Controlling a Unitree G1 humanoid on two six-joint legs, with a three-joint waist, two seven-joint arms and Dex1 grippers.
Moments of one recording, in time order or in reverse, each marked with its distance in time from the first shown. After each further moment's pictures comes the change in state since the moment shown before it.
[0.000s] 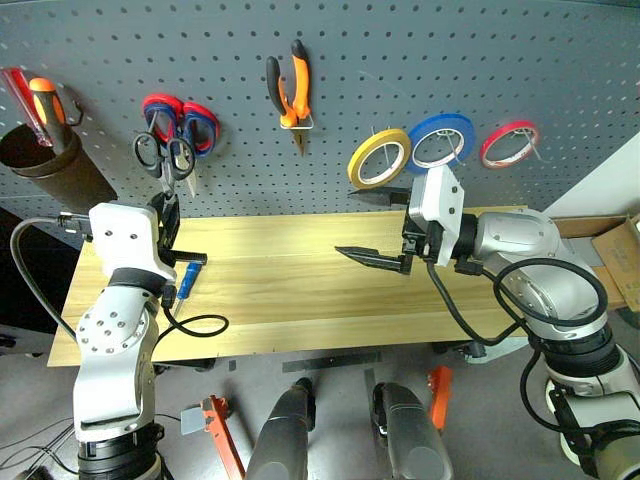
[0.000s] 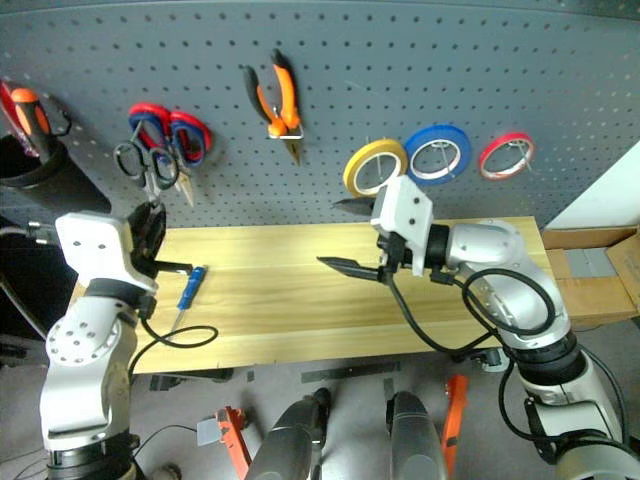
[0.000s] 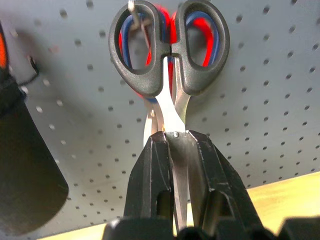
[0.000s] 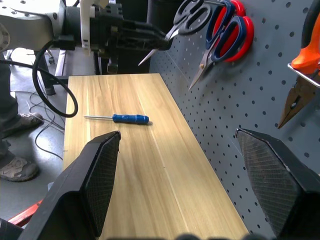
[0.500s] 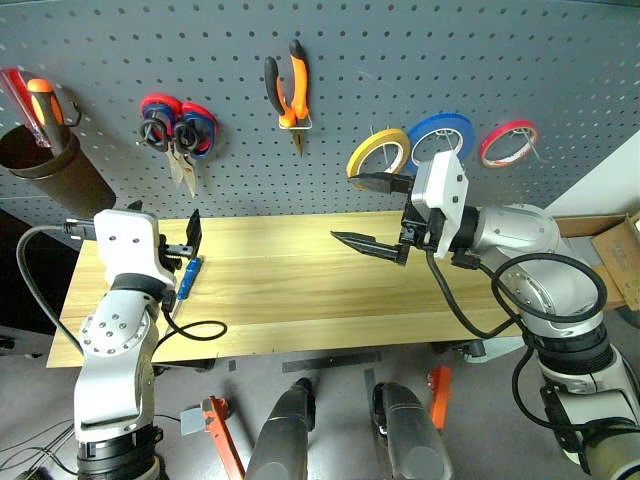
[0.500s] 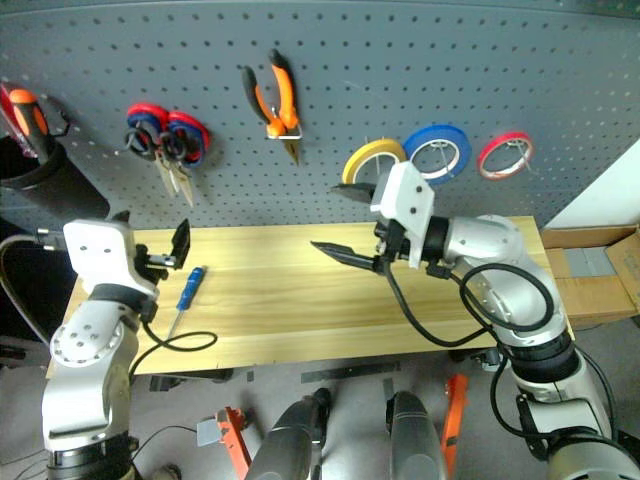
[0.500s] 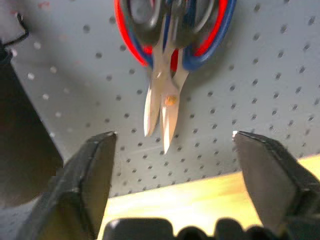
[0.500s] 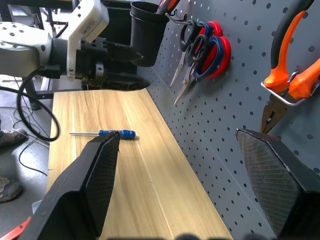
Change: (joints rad) left arm 0.061 0.027 -0.012 0.028 0.017 0.021 -0.005; right arm -0.012 0.032 -0.026 -0.003 0.001 0.002 -0.038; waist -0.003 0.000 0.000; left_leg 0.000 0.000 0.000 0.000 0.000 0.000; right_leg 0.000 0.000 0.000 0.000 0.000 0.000
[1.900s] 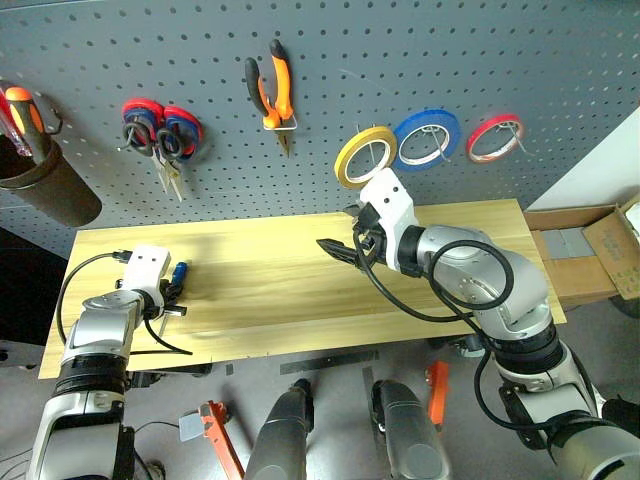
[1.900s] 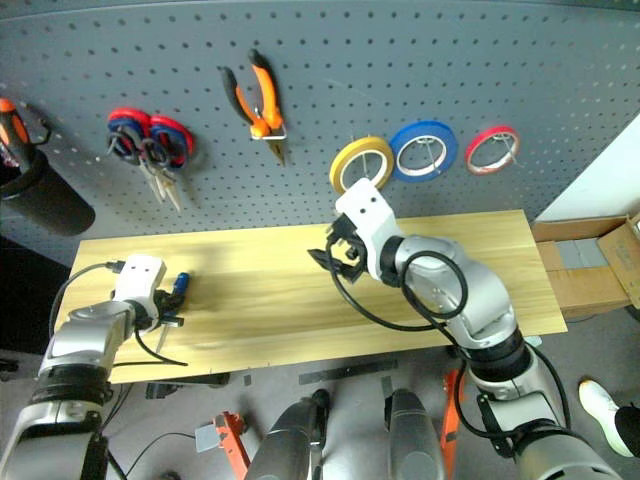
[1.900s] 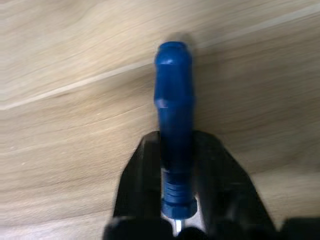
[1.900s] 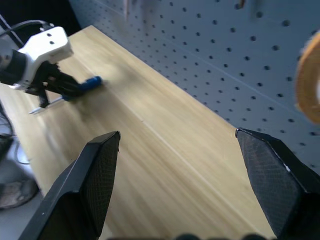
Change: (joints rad) left arm -0.337 0.279 -0.178 0.943 0.020 0.182 -0.260; right arm -0.052 0.198 0.092 0.010 -0.044 0.515 -0.371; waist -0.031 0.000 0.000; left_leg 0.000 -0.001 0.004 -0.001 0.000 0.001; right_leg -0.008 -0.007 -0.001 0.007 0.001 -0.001
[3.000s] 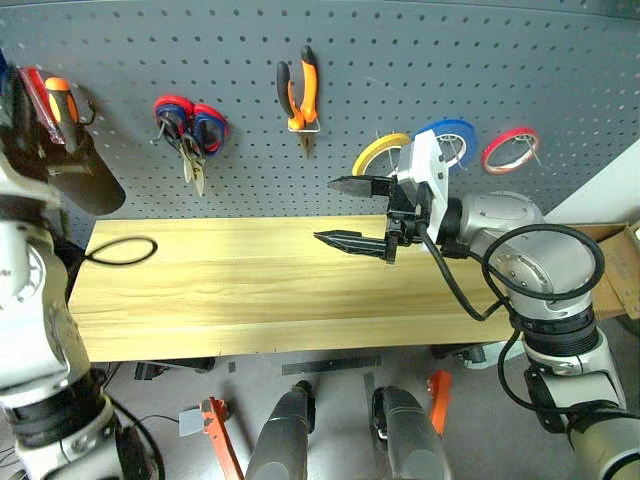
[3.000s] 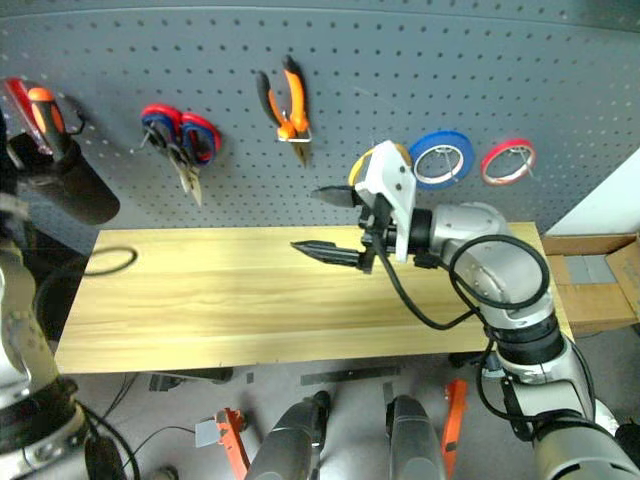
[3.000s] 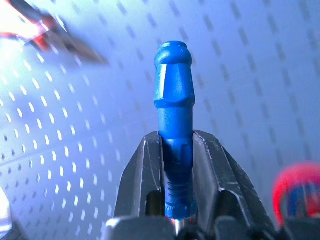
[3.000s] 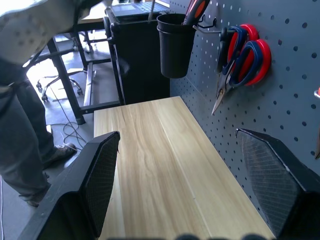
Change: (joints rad) left arm -0.070 -0.091 0.408 -0.930 -0.112 -0.225 0.375; right arm -0.061 -0.122 -0.104 0.053 0.164 -0.311 0.408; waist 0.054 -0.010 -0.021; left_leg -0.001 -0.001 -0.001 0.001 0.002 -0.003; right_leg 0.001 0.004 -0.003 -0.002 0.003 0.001
